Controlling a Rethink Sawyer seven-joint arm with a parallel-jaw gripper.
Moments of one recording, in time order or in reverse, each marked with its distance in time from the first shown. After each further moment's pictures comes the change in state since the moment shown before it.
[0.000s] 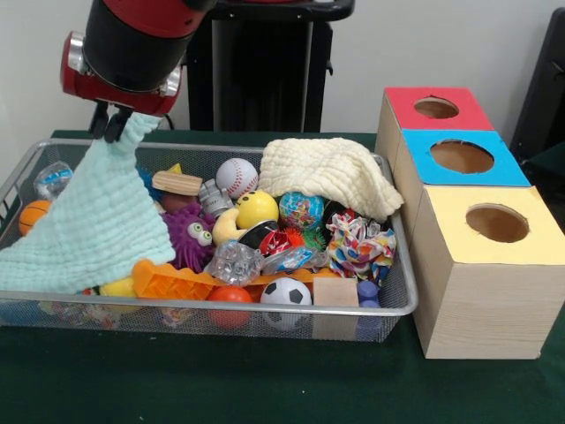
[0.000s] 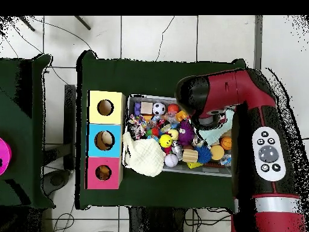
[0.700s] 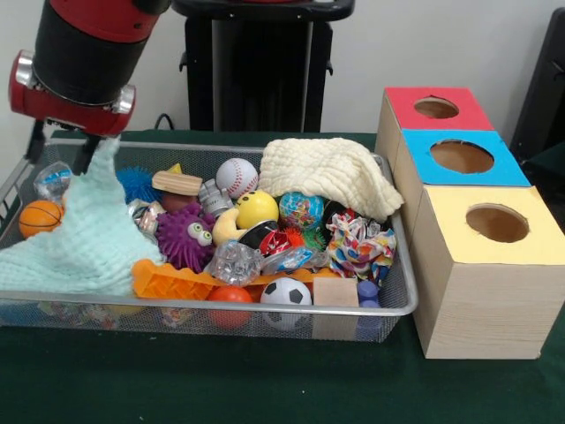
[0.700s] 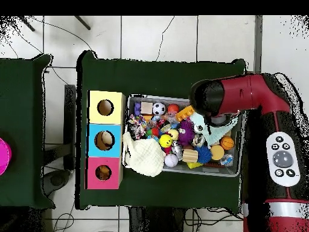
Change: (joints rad) arm -0.051 0.000 -0.001 0.000 -0.040 -0.182 -0.009
